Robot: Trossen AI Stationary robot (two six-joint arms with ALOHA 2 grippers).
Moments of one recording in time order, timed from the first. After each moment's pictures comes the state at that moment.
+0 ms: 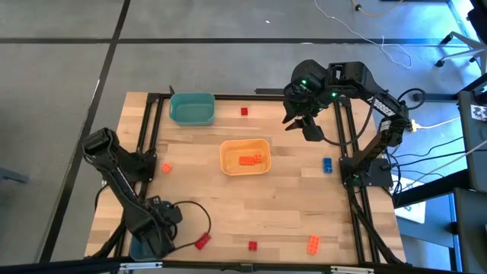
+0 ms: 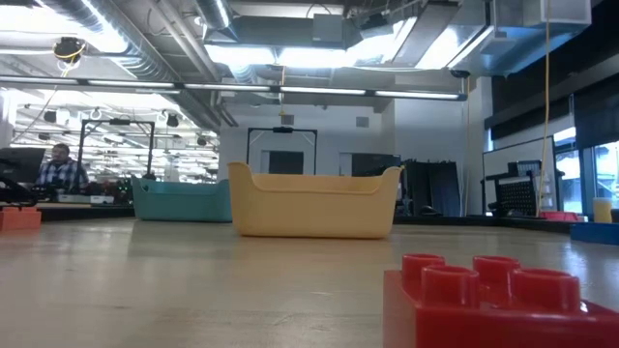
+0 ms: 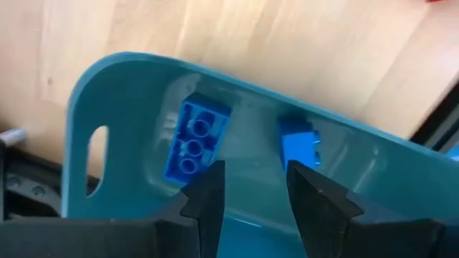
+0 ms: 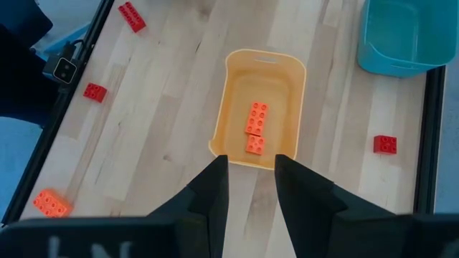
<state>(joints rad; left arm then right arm) -0.96 1.64 1.18 -1.08 0.02 -1.41 -0.27 1.67 2.20 -1.57 -0.33 -0.45</state>
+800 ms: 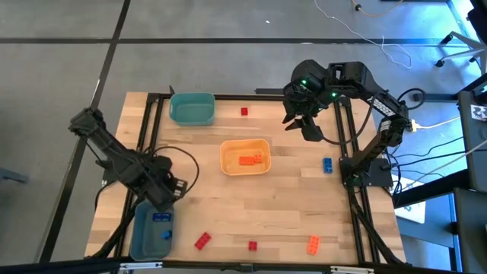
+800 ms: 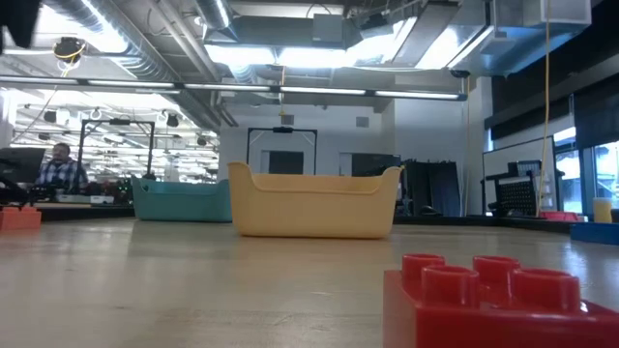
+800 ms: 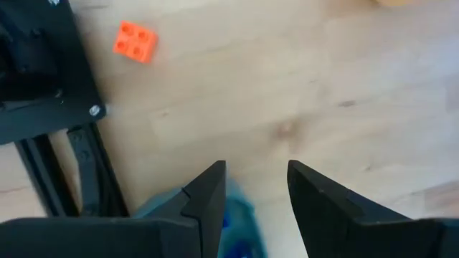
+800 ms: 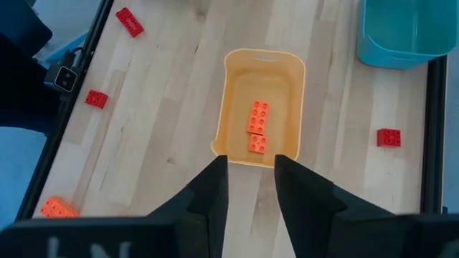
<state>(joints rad) -0.68 1.28 1.18 -1.38 -0.24 -2.06 -0.26 1.67 2.20 -1.57 -0.32 -0.40</state>
